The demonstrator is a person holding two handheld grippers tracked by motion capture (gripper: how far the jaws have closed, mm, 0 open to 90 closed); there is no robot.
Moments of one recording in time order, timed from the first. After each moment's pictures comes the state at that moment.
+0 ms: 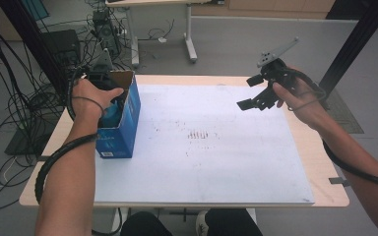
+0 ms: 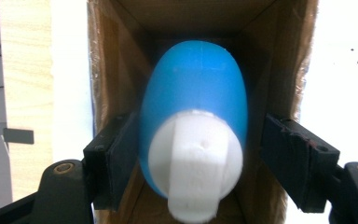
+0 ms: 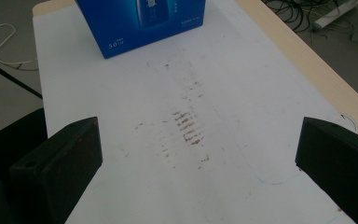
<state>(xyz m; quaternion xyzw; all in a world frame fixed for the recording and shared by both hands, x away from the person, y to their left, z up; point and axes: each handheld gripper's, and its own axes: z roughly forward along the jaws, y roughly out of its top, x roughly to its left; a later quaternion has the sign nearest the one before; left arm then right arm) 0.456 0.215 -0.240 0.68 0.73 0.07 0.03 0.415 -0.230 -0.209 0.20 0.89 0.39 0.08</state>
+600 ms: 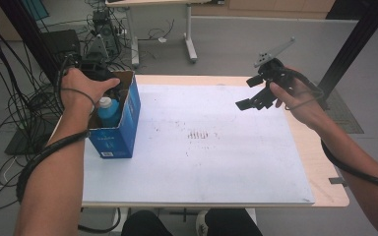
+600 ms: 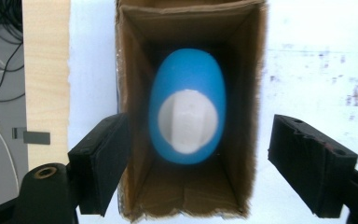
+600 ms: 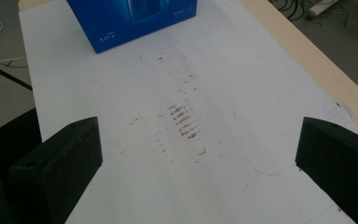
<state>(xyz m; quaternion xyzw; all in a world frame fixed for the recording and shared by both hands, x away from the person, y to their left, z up) 0.442 0.212 -0.194 0.70 0.71 0.09 0.06 0.417 -0.225 -0.210 0.22 0.90 0.37 0.08</state>
